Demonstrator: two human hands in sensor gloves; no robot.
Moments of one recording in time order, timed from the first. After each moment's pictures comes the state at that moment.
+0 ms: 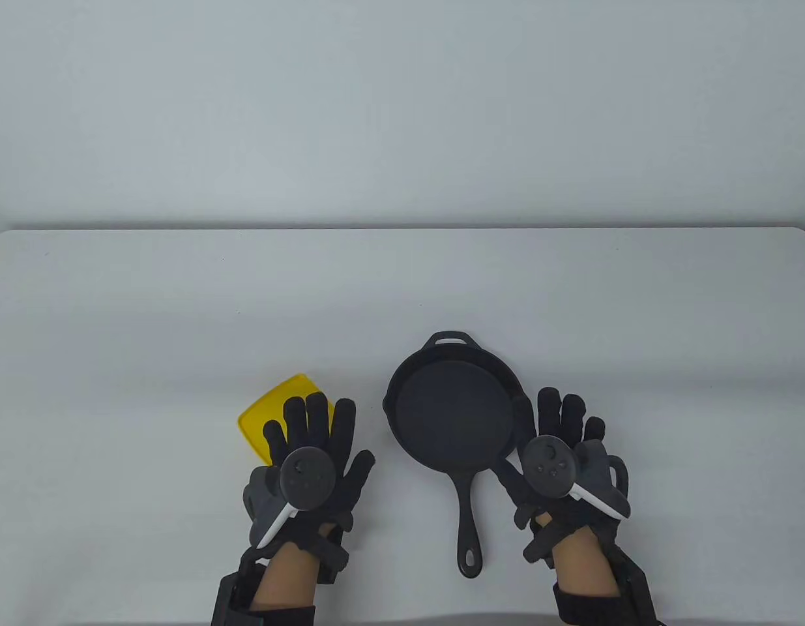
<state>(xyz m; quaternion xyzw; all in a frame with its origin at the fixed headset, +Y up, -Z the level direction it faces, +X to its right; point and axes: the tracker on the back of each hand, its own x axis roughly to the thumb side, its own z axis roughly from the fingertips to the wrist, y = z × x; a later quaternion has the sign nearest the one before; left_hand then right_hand) -0.153 -0.730 -0.247 0.00 -0.05 0.22 0.97 0.179 -0.714 -0.259 0.11 0.07 0.99 0.10</state>
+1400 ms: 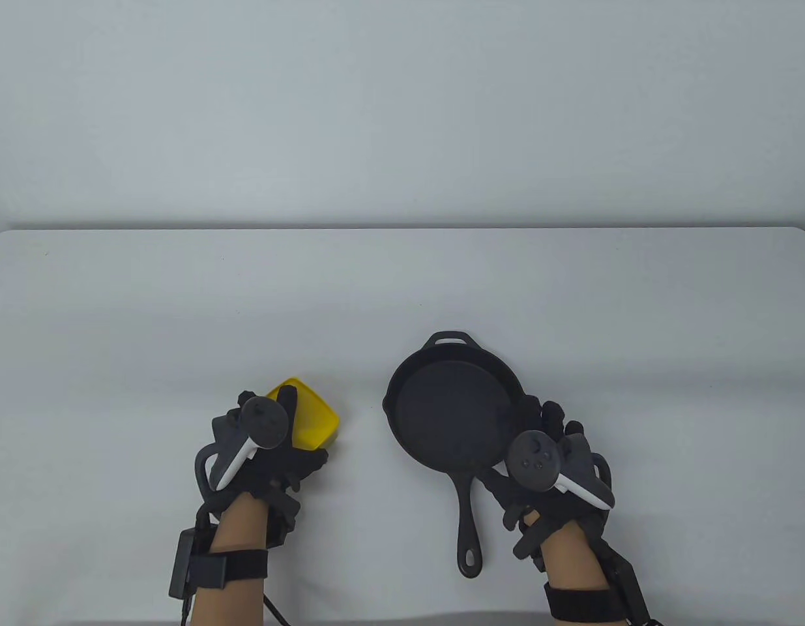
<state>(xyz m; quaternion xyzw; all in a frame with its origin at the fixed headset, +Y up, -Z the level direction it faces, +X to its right) -0.229 -0.761 -0.308 -0.12 0.07 0.18 0.97 0.168 -0.726 -0.265 0.14 0.09 0.98 0.11</state>
